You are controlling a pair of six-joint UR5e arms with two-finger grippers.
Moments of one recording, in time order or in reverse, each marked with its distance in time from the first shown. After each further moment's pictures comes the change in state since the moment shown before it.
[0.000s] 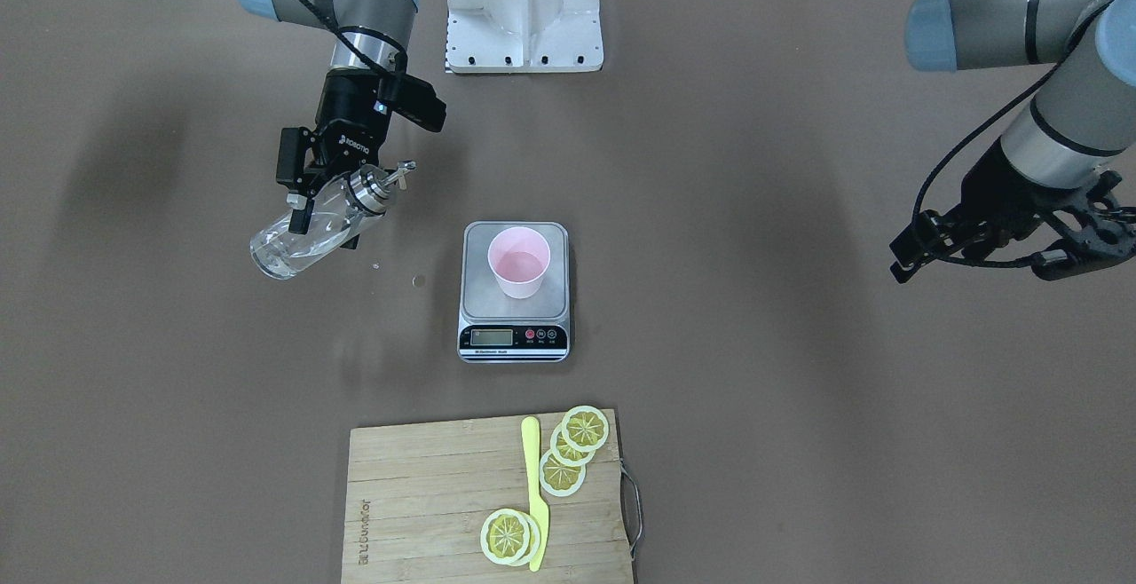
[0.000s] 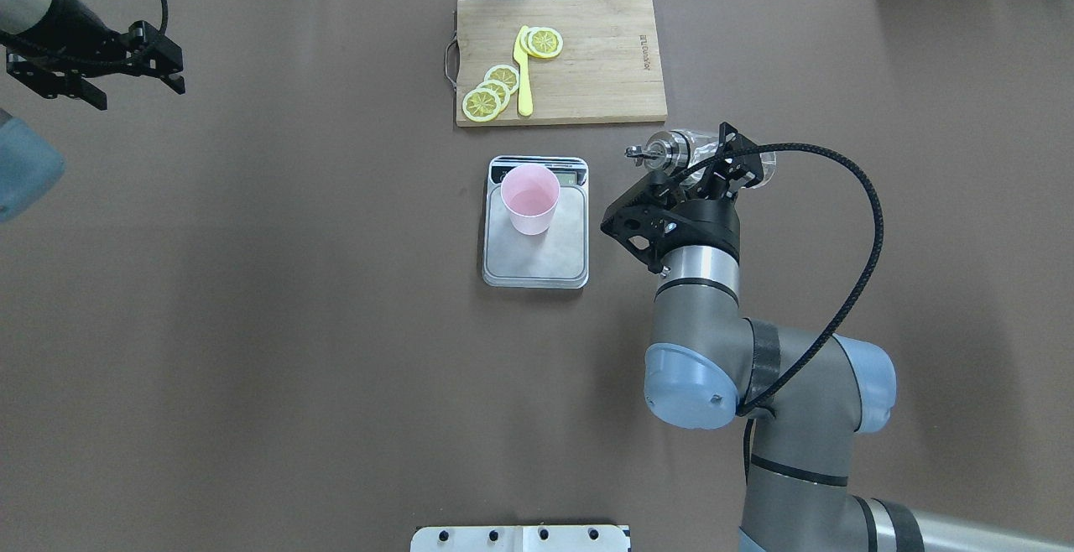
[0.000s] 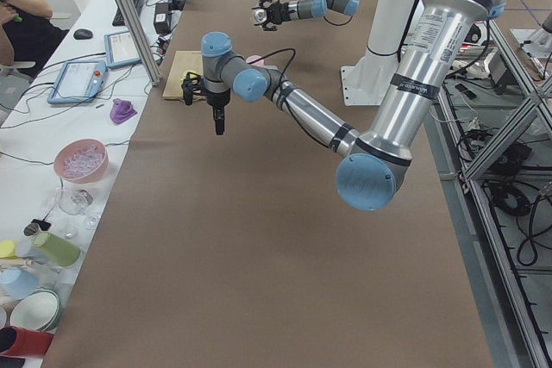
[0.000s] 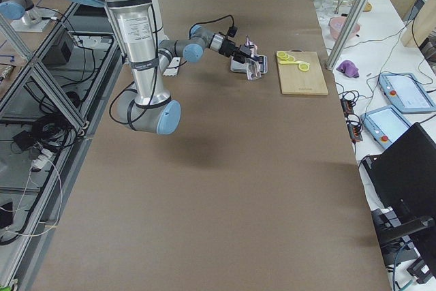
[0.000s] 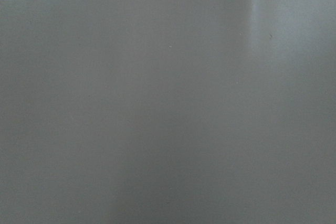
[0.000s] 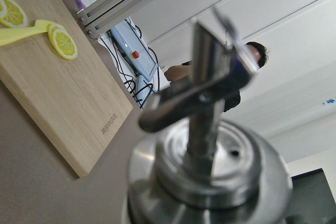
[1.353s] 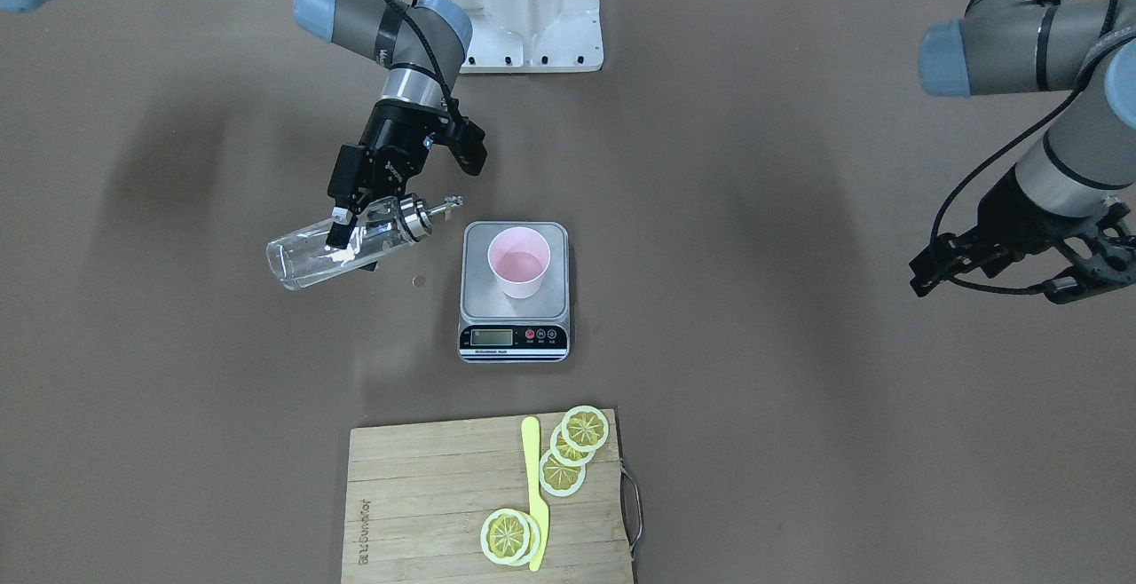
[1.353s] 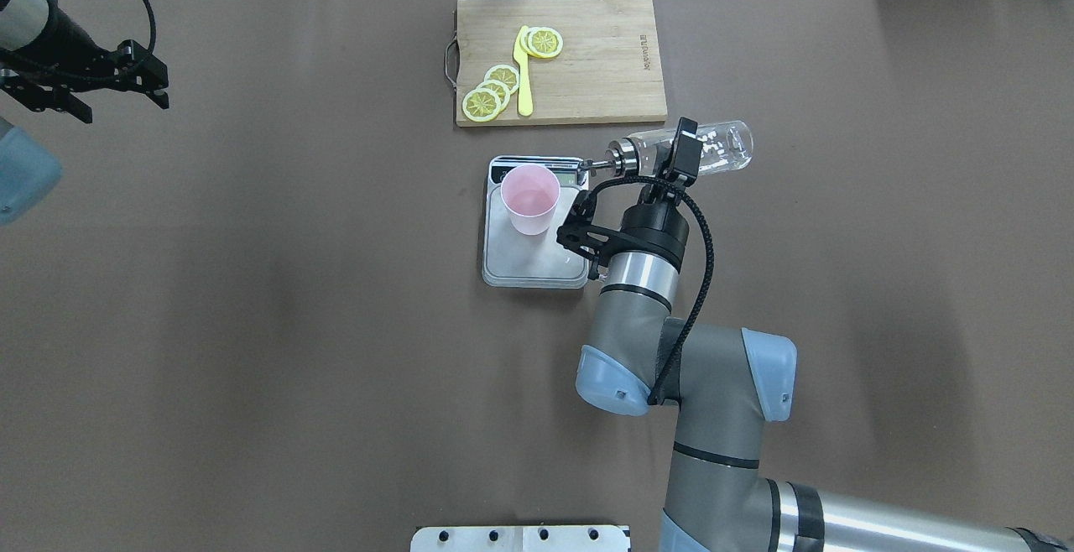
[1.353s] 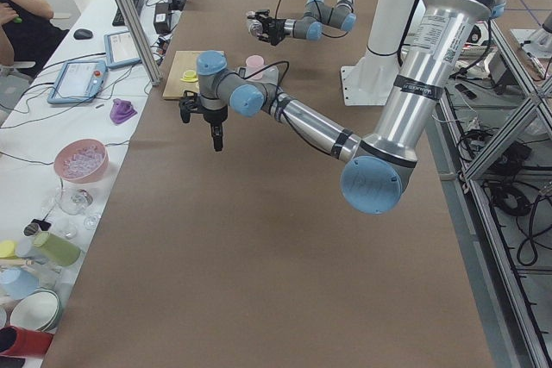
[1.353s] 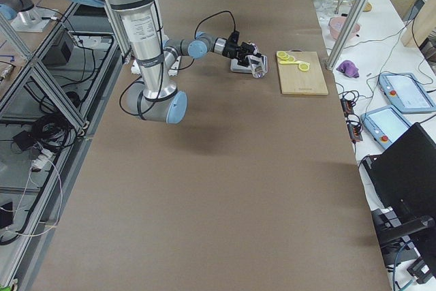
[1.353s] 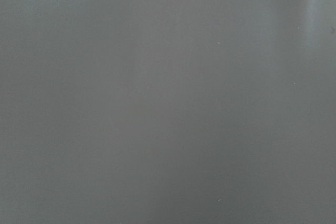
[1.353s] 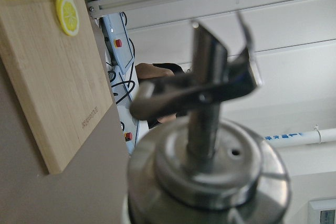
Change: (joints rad) left arm -0.002 0.019 0.075 -0.035 0.004 0.025; right arm -0.003 0.144 -0.222 -0.202 -0.163 -0.021
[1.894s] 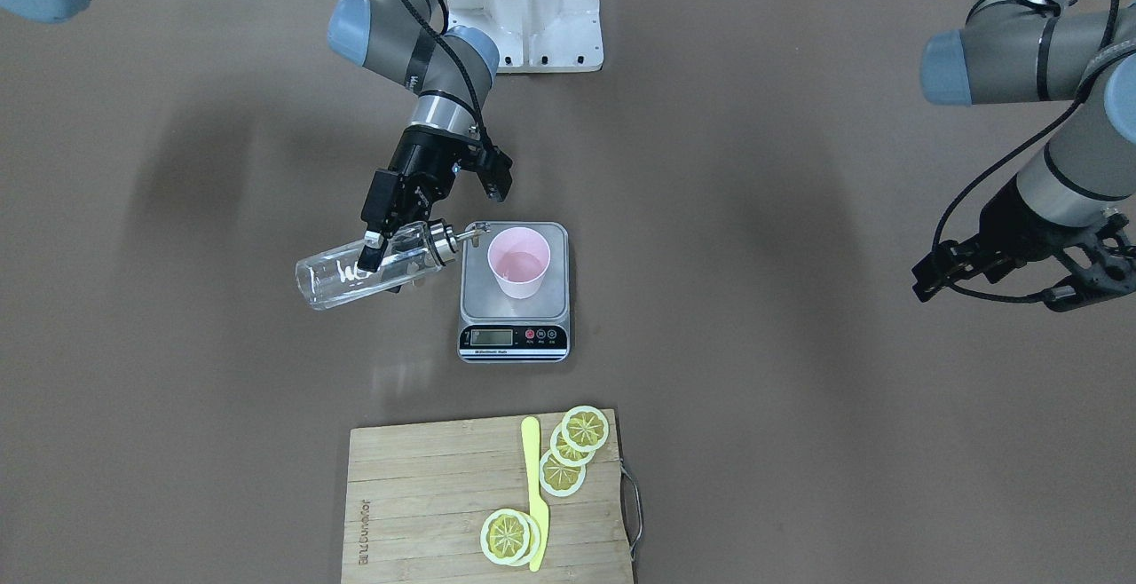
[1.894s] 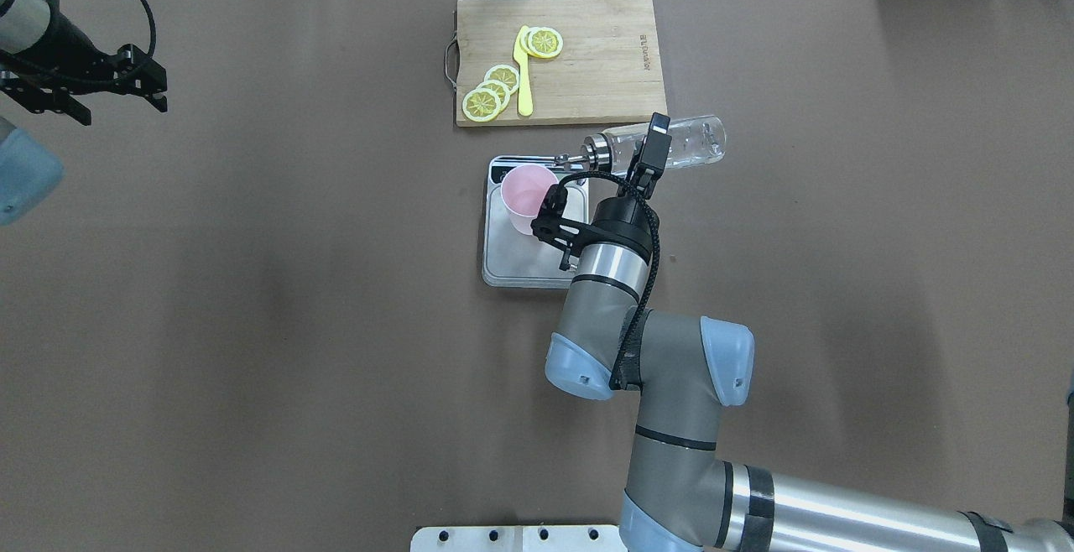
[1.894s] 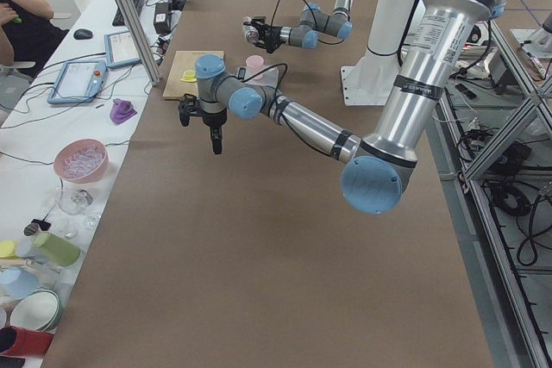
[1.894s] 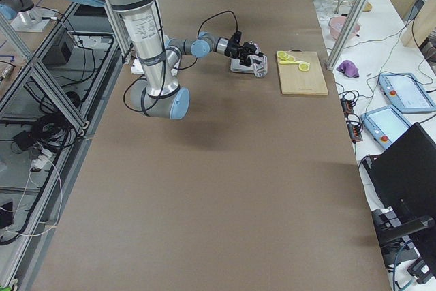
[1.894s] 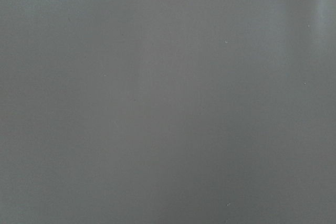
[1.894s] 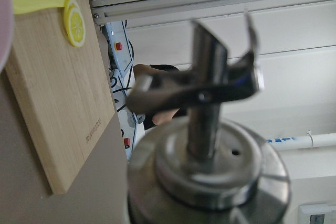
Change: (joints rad) left arm 0.000 0.000 0.016 -0.004 0.000 0.018; right arm 0.009 0.076 -0.111 0.000 -0.022 0.000
